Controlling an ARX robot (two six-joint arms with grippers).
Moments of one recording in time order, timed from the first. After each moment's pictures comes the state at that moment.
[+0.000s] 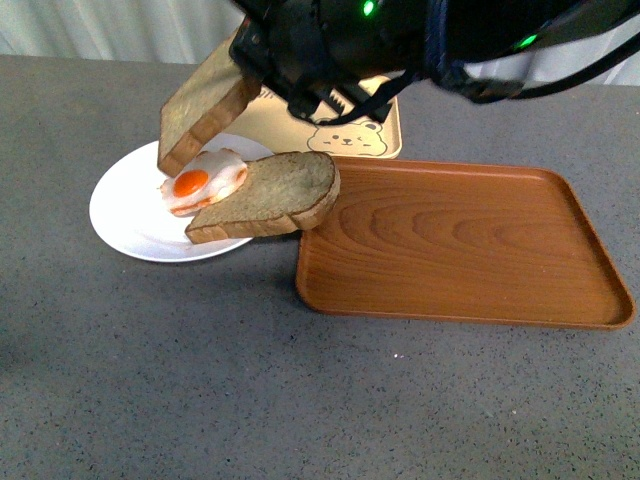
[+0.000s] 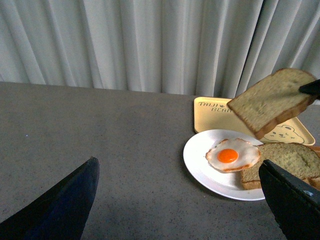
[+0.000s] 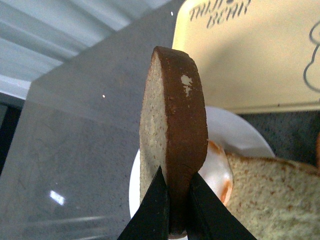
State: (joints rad) left arm 0.00 0.02 0.02 0.00 0.00 -0.01; right arm 0.56 2.11 1.35 0.37 -0.04 0.78
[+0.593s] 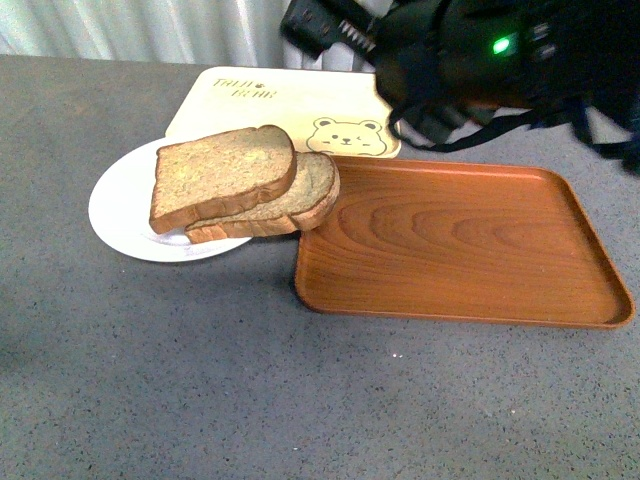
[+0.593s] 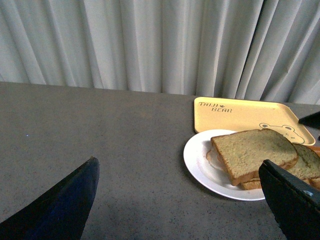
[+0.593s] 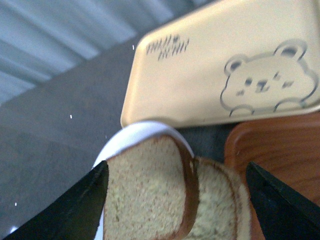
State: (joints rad) left arm 0.00 0.02 0.02 0.00 0.00 -0.01; right arm 0.49 1.92 1.04 0.59 0.09 0.67
